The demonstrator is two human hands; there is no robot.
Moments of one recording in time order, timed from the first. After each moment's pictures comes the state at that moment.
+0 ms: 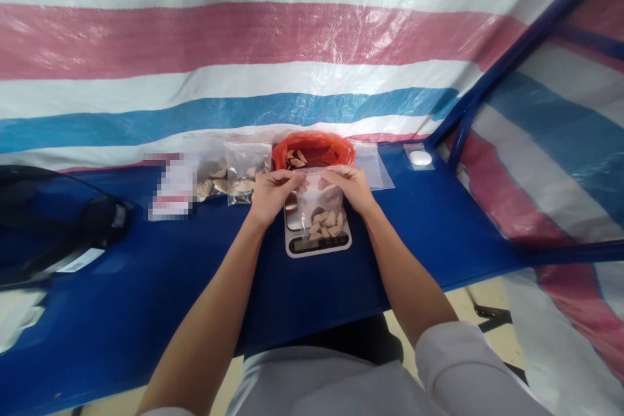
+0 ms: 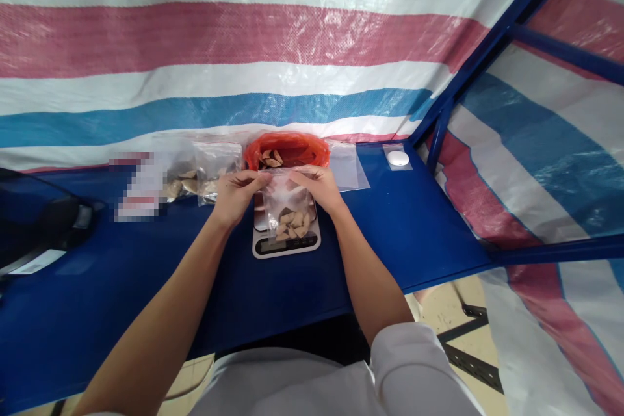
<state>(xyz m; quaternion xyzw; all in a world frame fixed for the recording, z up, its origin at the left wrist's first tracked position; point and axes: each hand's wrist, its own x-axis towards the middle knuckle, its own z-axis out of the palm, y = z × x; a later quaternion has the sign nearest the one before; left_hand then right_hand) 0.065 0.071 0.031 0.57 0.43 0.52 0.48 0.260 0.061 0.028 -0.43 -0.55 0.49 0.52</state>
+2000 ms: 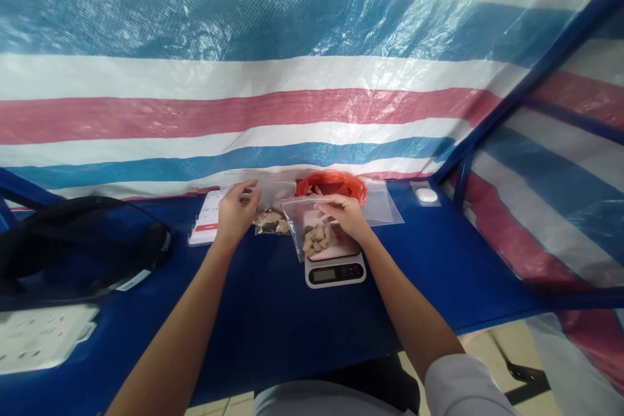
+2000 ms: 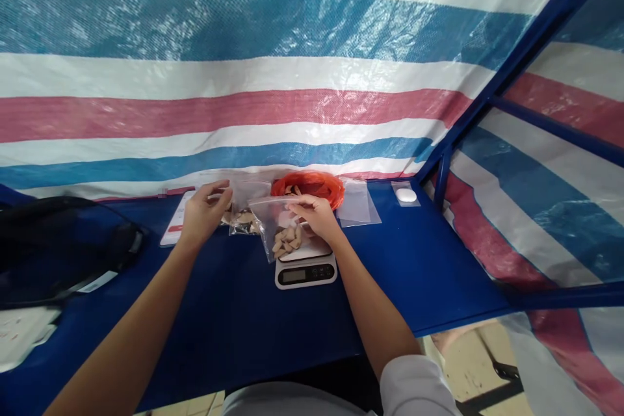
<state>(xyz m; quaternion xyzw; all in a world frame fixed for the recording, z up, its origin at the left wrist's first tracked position) -0.047 0.090 0.066 0.61 0.60 0.49 0.16 0.216 0.068 0.046 -0.43 -0.54 0.53 0.49</state>
